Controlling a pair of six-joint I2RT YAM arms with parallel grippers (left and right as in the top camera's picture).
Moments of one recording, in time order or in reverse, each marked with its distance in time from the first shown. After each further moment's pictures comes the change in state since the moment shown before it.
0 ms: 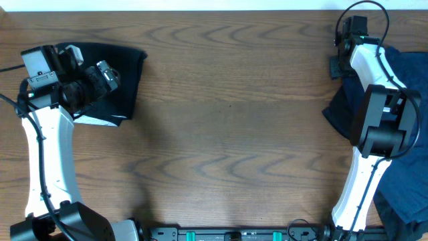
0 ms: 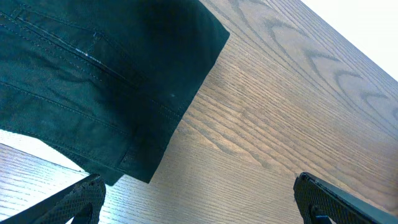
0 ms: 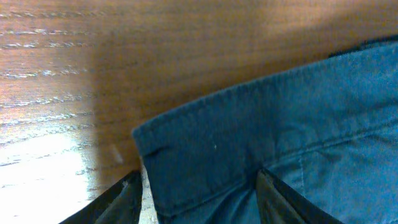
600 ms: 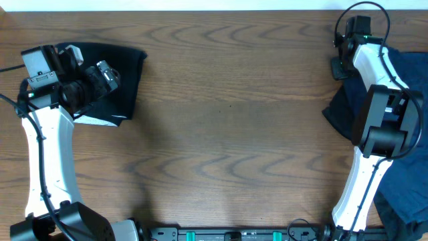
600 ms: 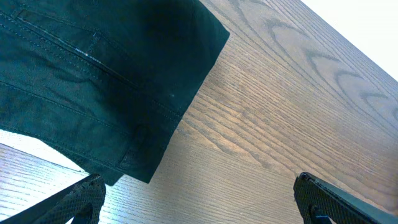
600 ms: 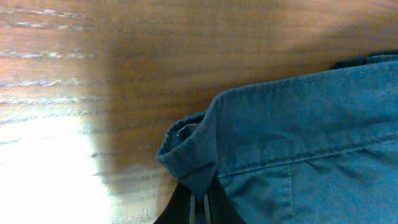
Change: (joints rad) left arm 0.000 0.000 0.000 0.000 0.000 0.000; right arm -0.014 0.000 0.030 -0.045 -0.038 -0.084
